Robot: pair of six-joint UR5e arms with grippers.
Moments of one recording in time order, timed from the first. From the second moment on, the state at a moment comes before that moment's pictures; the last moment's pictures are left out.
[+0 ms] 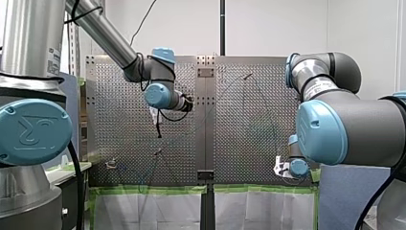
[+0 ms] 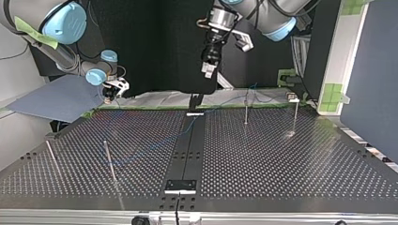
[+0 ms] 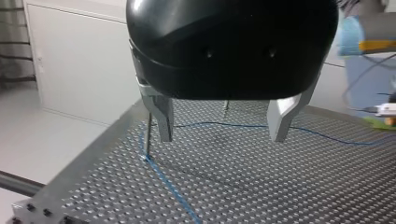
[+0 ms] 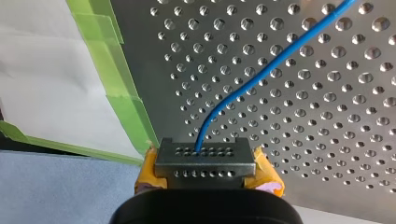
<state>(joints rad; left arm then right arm) -0.65 -1.66 -2.13 -2.53 -1.91 -1.85 1.67 -0.45 1.38 -0.57 1.63 1.63</state>
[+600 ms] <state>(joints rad) -0.62 -1.66 -2.31 -2.36 -1.87 -1.90 1.68 -0.45 1.38 -0.57 1.63 1.63</state>
